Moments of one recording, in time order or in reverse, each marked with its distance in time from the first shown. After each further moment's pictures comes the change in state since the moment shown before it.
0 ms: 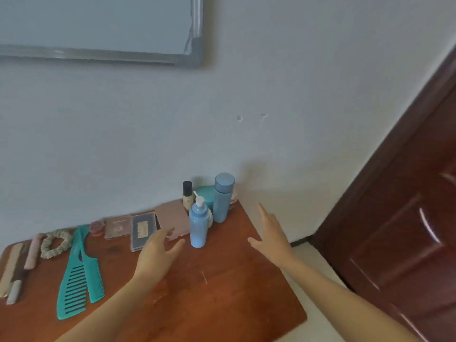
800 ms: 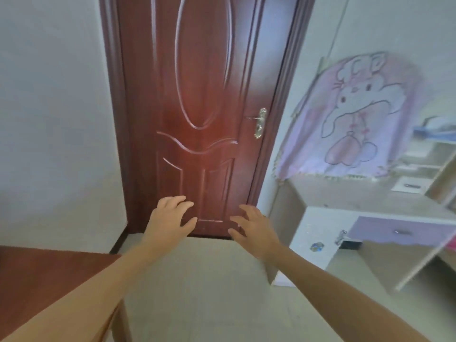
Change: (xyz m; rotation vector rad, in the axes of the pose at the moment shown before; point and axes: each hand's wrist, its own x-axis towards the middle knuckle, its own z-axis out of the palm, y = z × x) left_hand -0.258 0.200 0.061 0.059 -0.722 1.309; right_hand -0.437 -0.042 -0.095 -0.509 0.527 0.765
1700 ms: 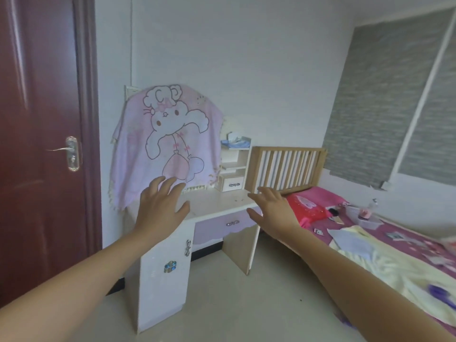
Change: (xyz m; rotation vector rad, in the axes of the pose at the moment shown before) left_hand 0.027 0.443 0.119 -0.133 0.156 0.642; right_hand -0.310 0.298 -0.264 -0.416 0.221 0.616
